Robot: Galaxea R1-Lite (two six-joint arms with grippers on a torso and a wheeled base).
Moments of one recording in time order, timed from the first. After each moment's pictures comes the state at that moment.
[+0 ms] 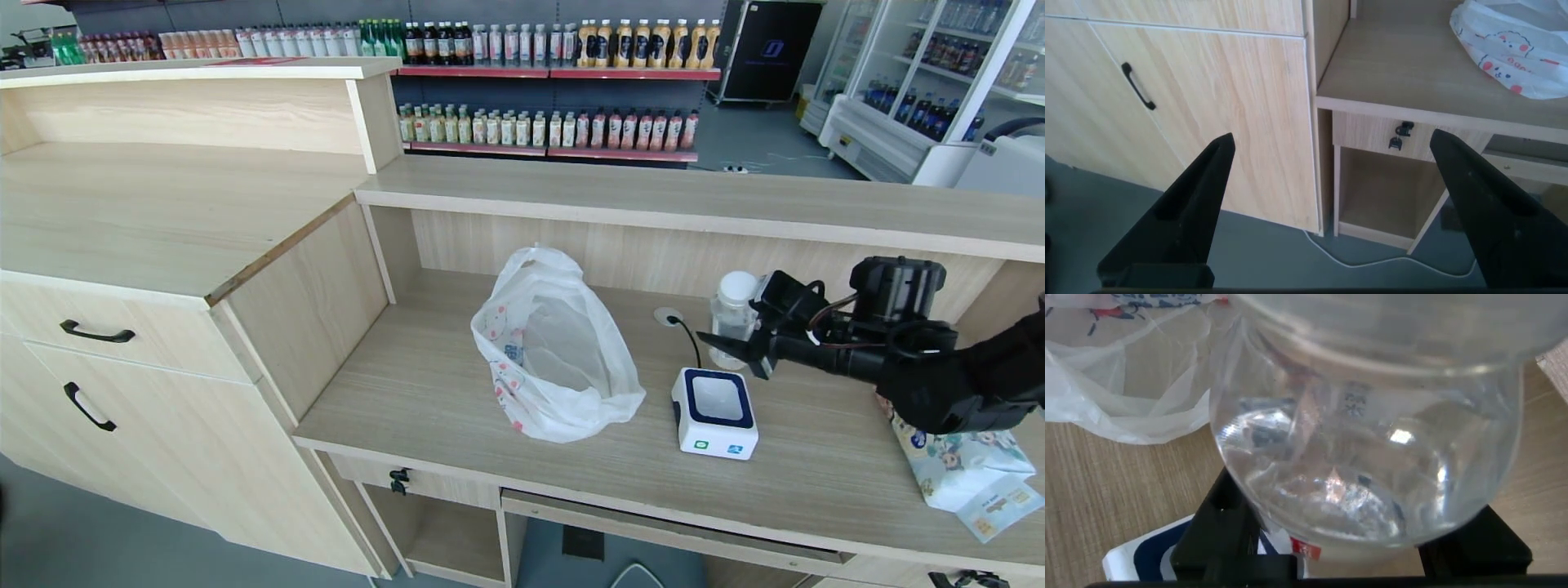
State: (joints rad) left arm 0.00 0.00 0.00 0.03 0.08 0.06; right arm 0.03 1.99 -0.90 -0.87 0.61 -0.83
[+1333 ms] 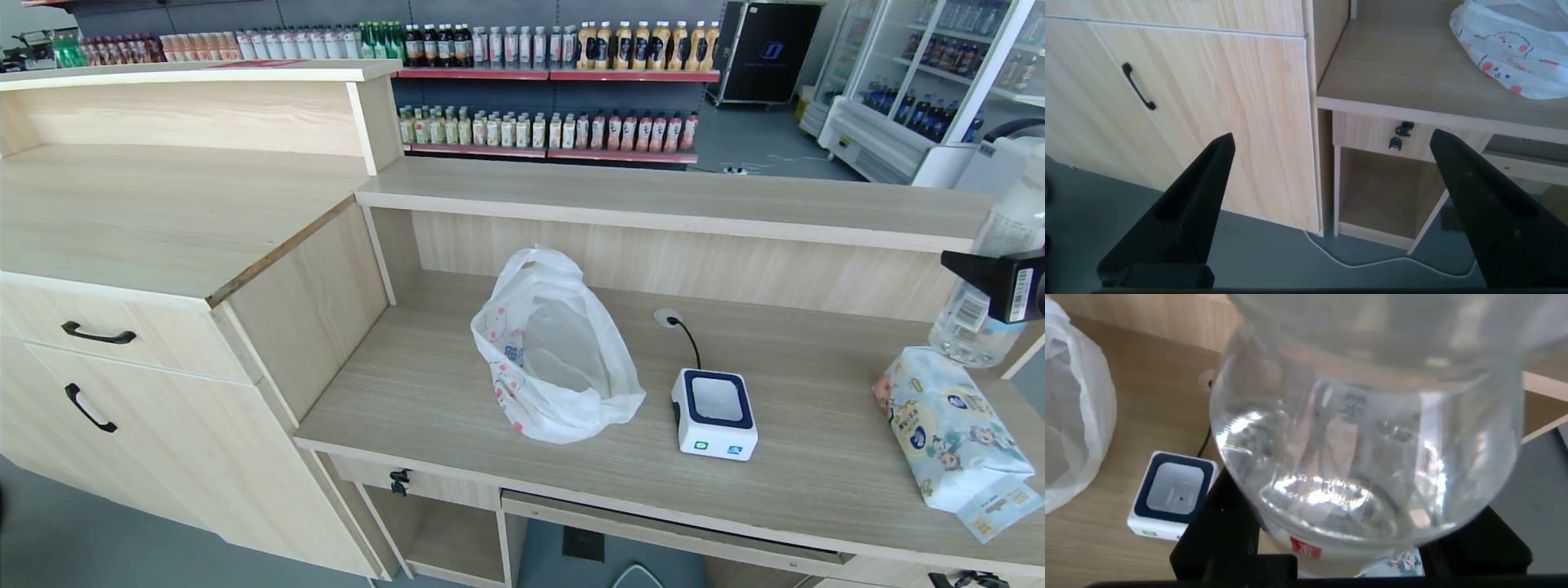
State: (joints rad) left arm 0.00 0.00 0.00 0.03 0.08 0.06; right arm -0.11 1.32 -0.81 -0.41 -0.01 -0.28
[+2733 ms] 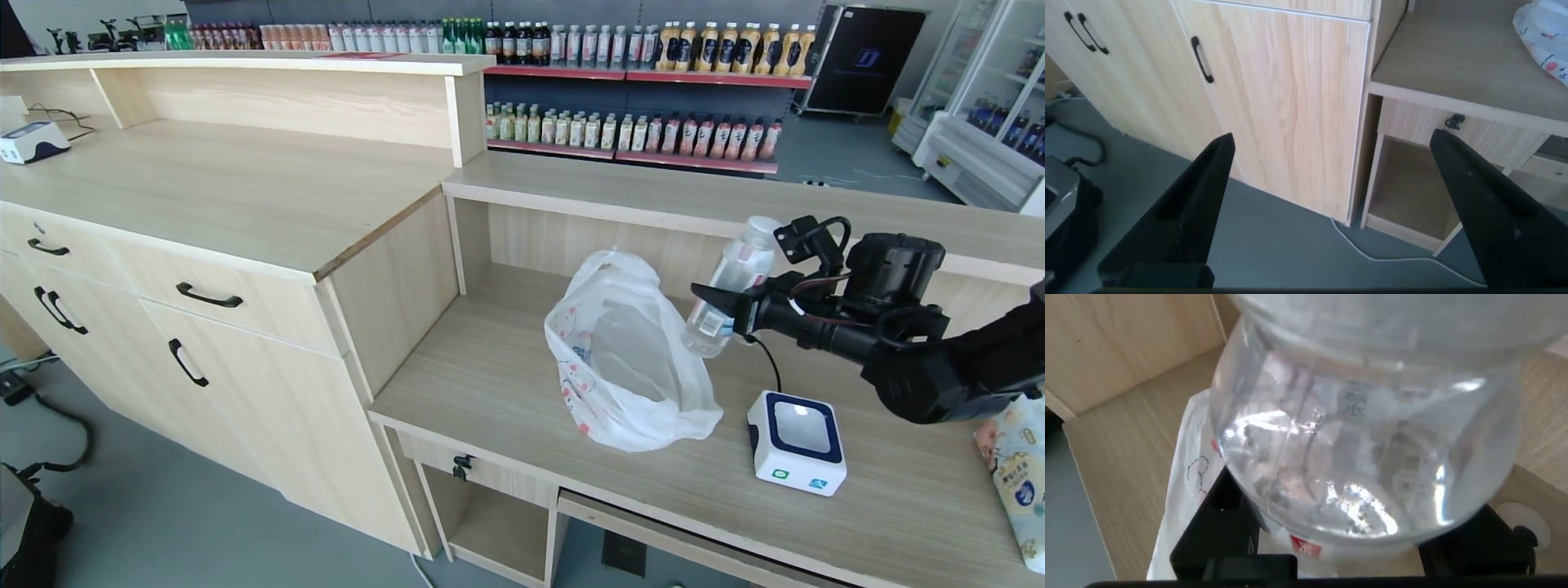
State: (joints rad) left arm 0.00 0.00 0.00 0.03 0.08 0.06; right arm 0.09 2.02 -0.96 -1.02 0.46 -0.11
